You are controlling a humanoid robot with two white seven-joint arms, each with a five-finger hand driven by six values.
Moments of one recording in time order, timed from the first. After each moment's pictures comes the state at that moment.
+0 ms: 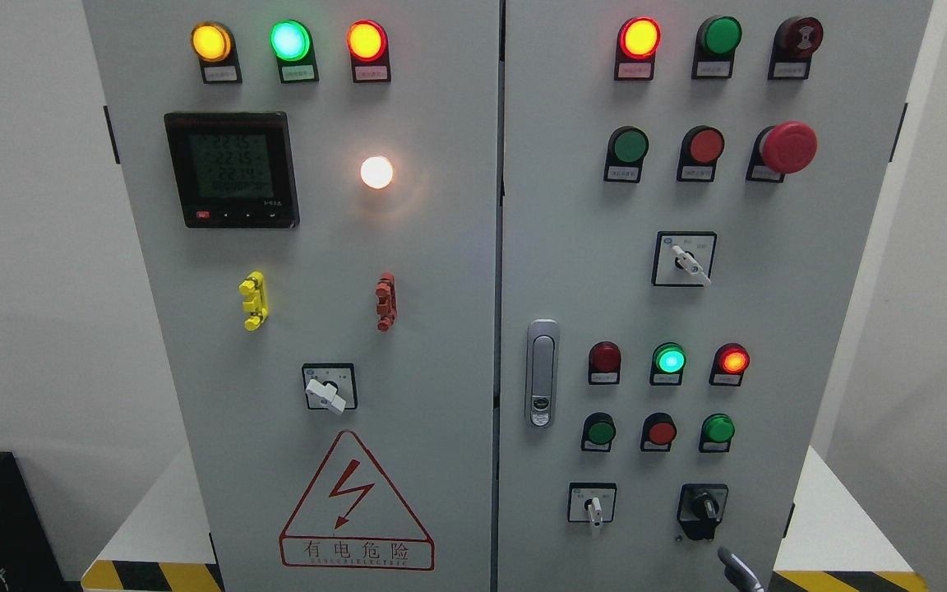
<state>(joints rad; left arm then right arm) 0.04 -0.10 0.00 0.00 0.00 -0.20 0.08 0.20 0.13 -0.11 -1.92 0.03 -0.23 0.20</state>
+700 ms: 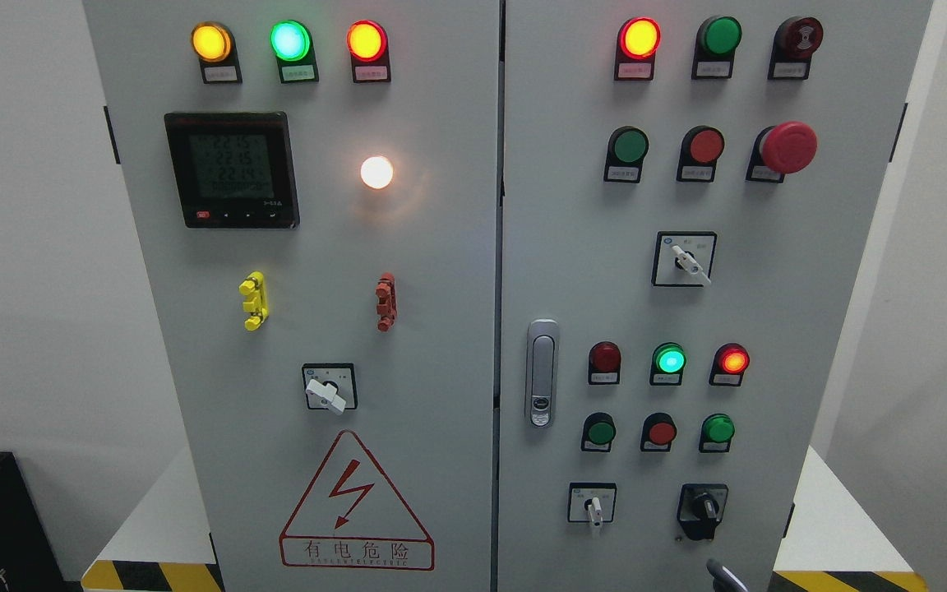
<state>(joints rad) 0.04 -0.10 0.00 0.00 0.00 -0.20 0.08 0.22 0.13 -0.09 -1.93 0.00 -0.23 0.21</state>
